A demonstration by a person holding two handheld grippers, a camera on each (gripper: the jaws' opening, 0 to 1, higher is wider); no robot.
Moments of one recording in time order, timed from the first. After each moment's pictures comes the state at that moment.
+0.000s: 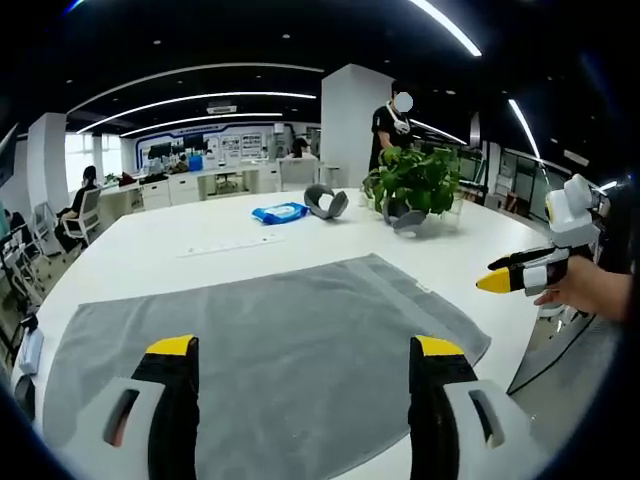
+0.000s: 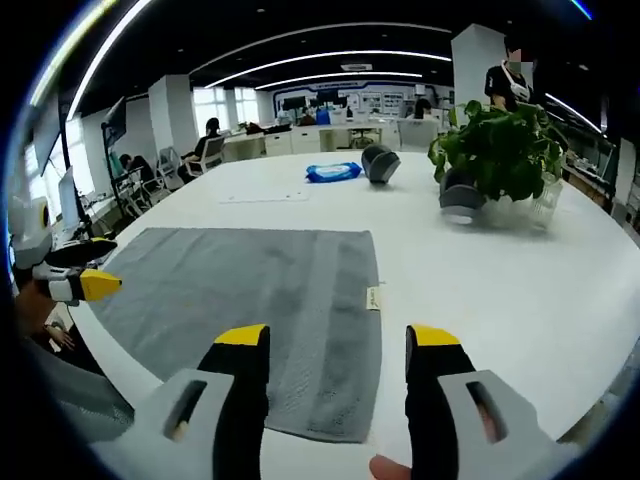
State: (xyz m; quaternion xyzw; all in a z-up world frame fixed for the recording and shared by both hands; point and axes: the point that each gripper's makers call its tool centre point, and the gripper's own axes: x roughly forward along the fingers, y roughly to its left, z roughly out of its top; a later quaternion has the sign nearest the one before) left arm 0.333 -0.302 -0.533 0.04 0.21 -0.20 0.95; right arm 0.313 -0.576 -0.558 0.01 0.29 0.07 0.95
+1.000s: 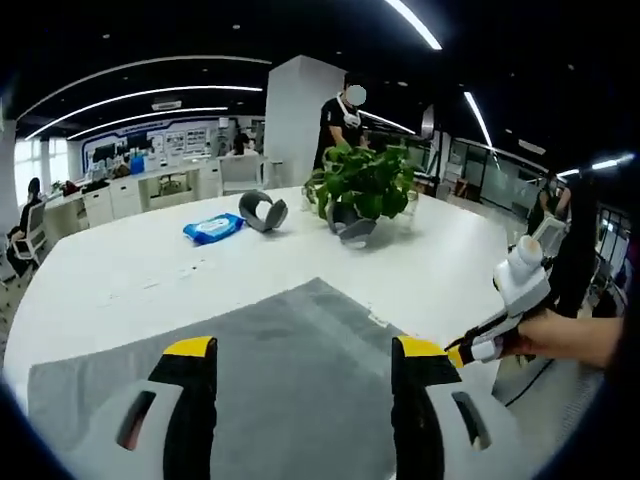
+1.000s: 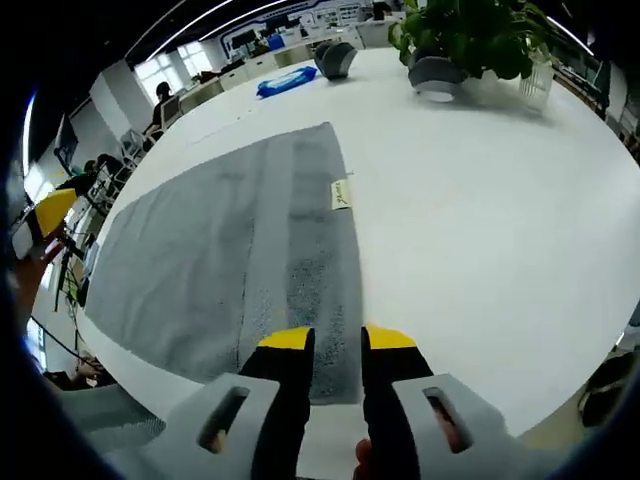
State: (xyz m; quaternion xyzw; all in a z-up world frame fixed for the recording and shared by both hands) left arm 0.396 -0.410 -0.499 0.05 0.22 -0.33 0.92; right arm 0.293 -0.597 -0.645 0.10 0.47 0.02 0.87
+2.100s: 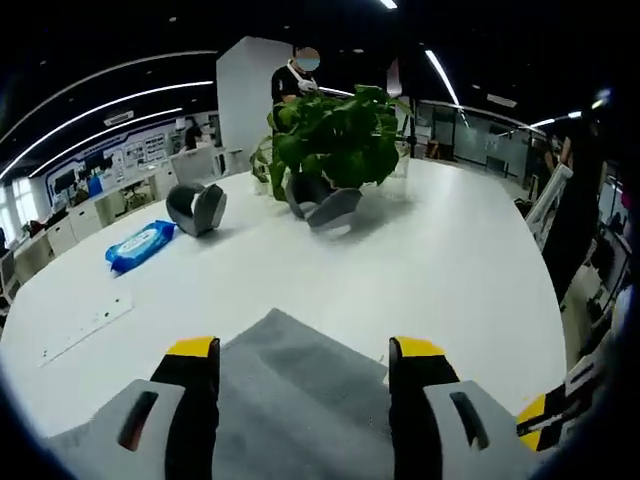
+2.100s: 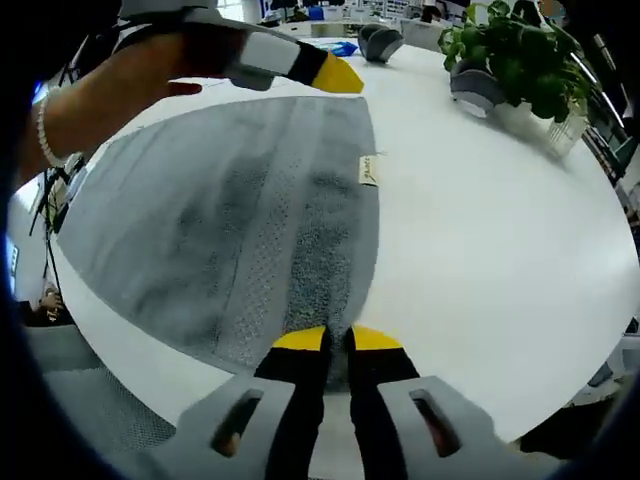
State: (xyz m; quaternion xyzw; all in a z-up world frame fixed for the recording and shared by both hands) left arm 0.496 -0.567 -0.591 0.13 0.23 -0.39 0.88; right arm 0.287 -0.586 -0.661 -0.03 0.51 0.05 0.86
